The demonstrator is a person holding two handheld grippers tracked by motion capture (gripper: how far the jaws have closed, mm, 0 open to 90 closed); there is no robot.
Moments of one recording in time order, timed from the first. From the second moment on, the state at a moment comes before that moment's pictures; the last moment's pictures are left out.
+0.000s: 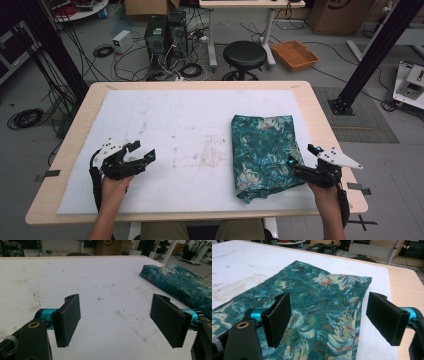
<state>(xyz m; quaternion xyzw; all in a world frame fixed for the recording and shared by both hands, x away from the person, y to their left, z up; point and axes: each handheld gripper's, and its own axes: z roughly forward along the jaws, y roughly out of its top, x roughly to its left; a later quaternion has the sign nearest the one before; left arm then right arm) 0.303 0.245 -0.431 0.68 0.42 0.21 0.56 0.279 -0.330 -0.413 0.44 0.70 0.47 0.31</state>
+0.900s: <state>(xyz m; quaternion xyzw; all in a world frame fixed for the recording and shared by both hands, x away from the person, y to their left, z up) 0.291 0.244 -0.427 0.67 0.39 0.21 0.59 0.256 -0.323 -0.404 0.42 0.69 0.49 0.34</state>
